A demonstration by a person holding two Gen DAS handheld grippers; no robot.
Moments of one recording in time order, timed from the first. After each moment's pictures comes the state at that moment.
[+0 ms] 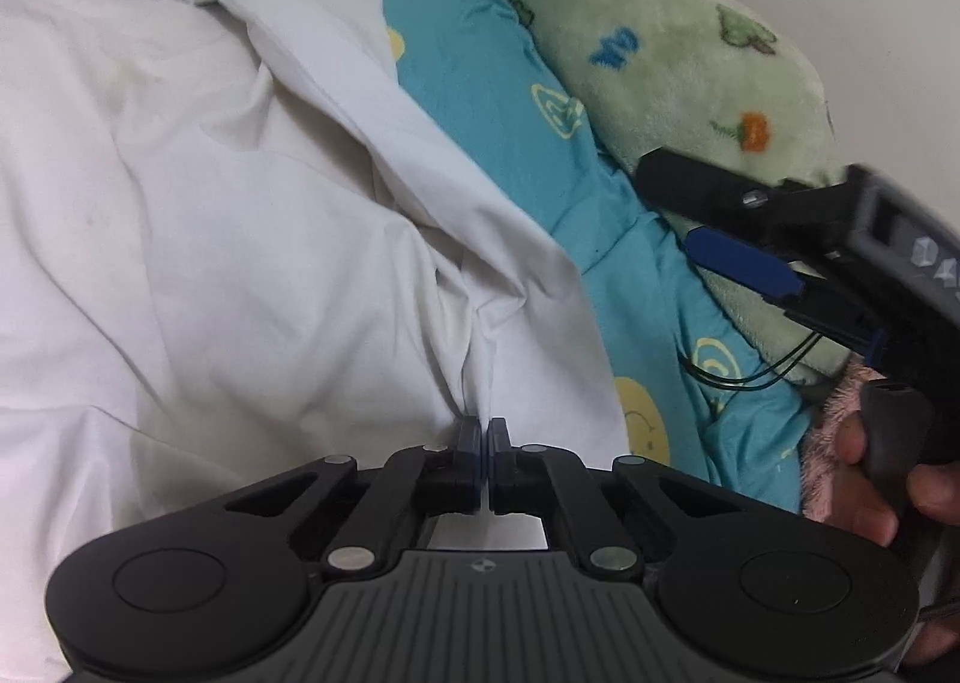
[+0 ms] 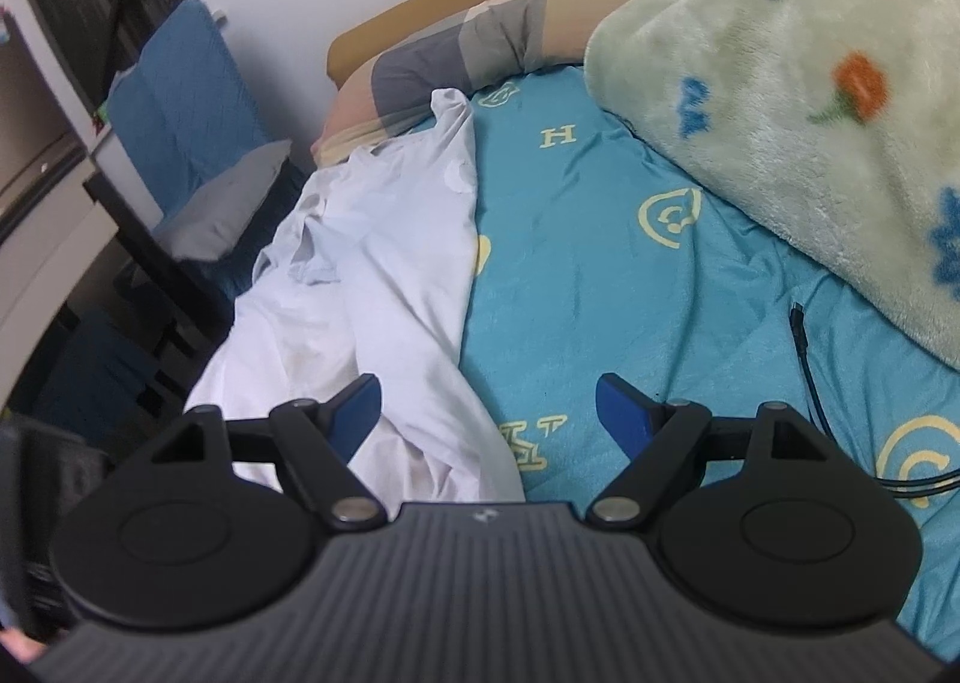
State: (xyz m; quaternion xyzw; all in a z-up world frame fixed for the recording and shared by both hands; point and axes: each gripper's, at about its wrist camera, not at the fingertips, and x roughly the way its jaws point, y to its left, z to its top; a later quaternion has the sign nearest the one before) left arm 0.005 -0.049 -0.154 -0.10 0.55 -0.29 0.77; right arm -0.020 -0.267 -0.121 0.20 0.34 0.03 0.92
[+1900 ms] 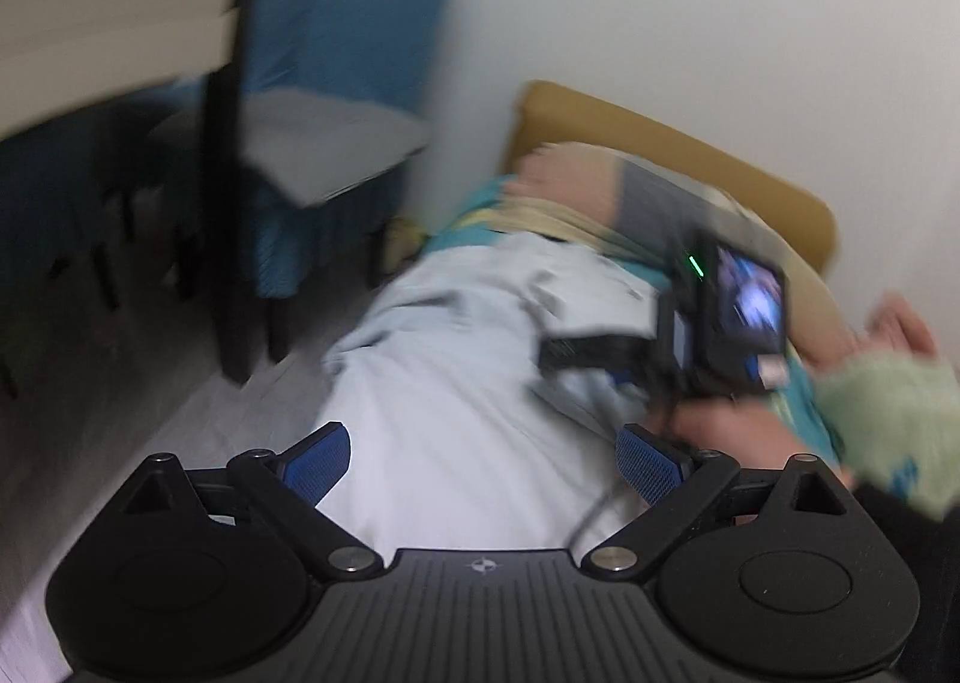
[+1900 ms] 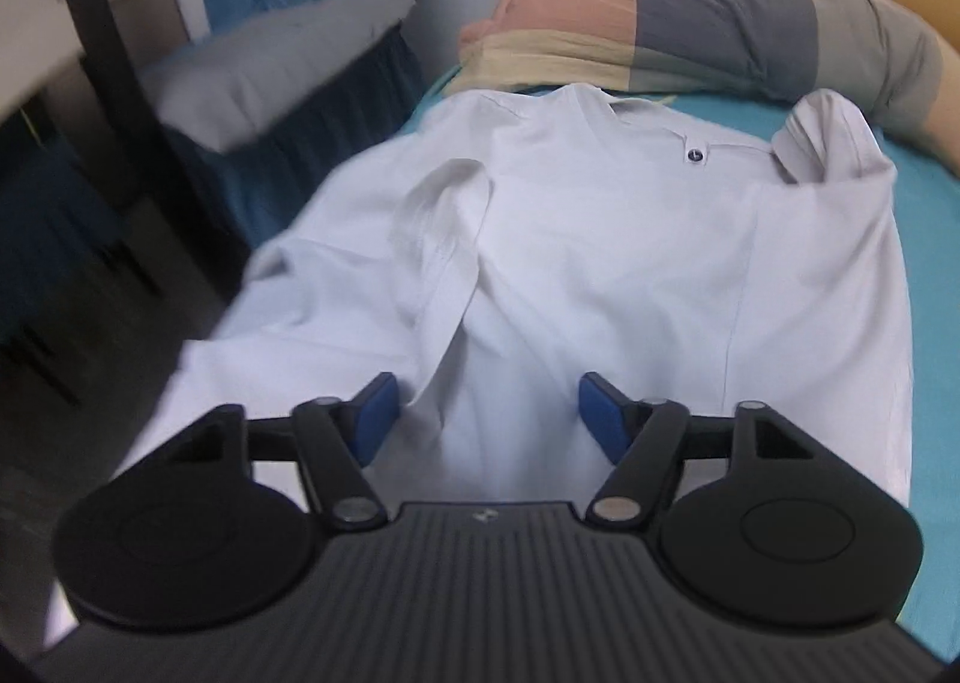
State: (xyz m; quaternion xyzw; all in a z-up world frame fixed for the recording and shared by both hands) left arm 0.088 0.119 -0.076 -0.16 0.31 0.04 0.94; right arm 0.327 -0.046 -0.182 -0.01 0.39 0.13 0.91
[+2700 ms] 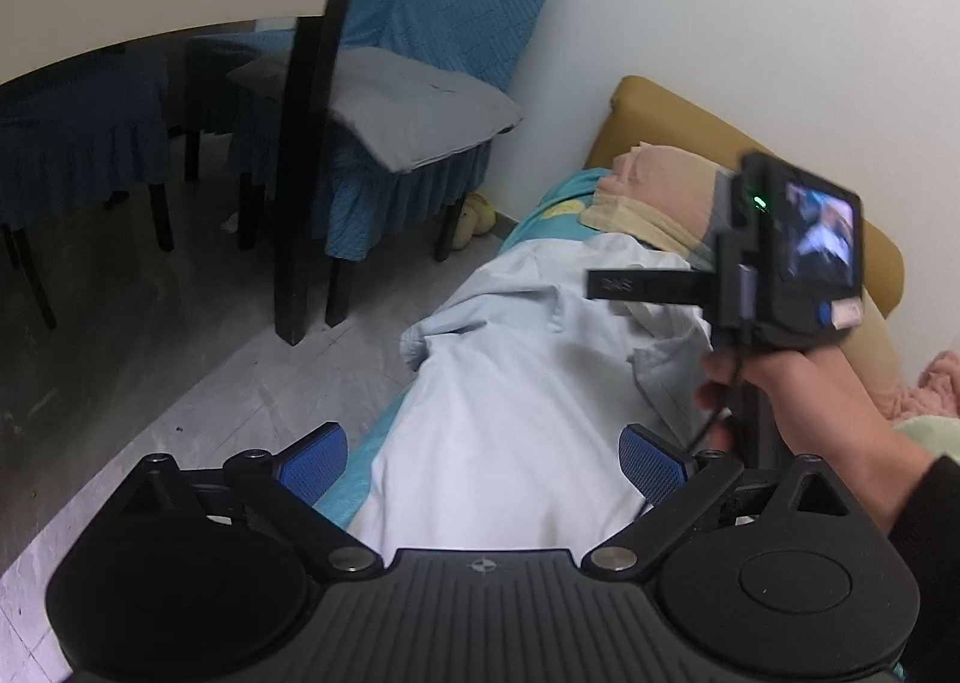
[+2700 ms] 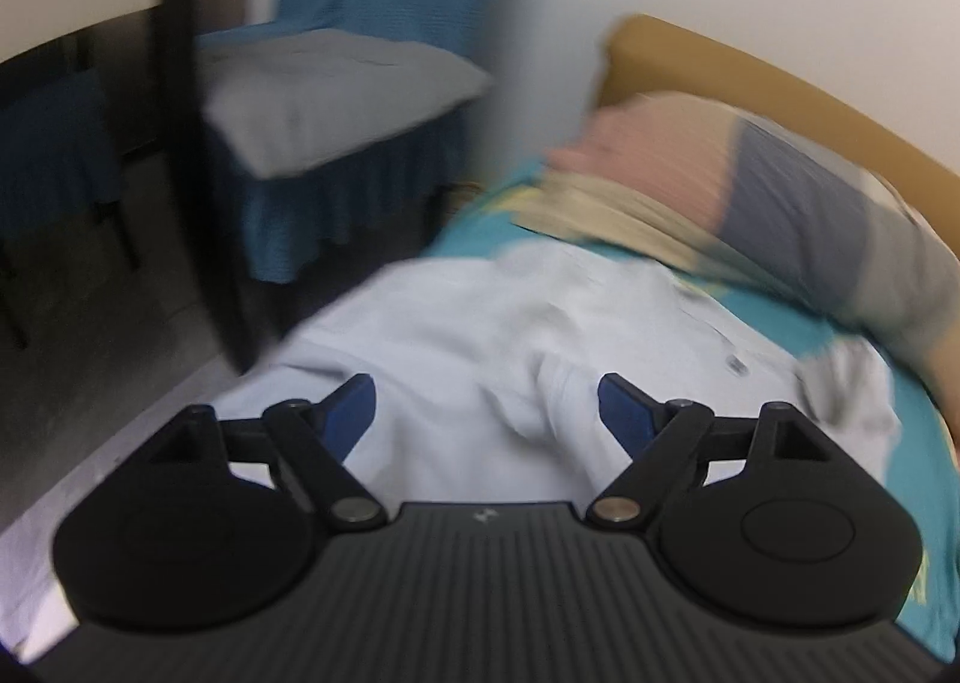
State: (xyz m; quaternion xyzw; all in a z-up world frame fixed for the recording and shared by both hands) left arm 0.096 0.156 -0.083 -0.18 0.34 0.09 0.92; right arm 0.342 0.033 -0.139 -0.16 0.31 0.18 0.92
